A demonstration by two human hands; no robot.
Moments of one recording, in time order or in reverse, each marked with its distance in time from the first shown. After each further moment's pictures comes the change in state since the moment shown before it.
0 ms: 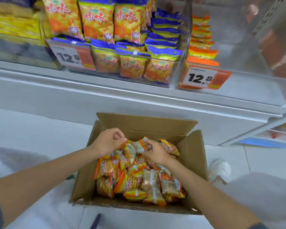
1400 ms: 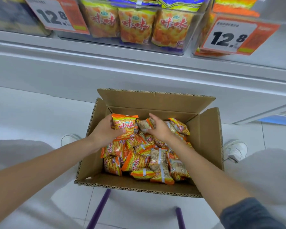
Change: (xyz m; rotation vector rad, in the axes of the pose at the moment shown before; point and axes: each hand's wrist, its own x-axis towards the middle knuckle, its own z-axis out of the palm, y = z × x) left_hand -0.019 -0.026 0.011 -0.342 -0.033 -0.253; right_hand 0.041 0.017 0.026 0.074 0.060 0.019
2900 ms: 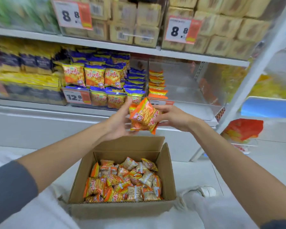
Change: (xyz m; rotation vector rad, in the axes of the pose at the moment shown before) left_hand -0.108 0.209 0.007 -0.535 -0.414 0.262; right_hand -0.206 -0.181 -0.239 0.374 0.009 -0.194
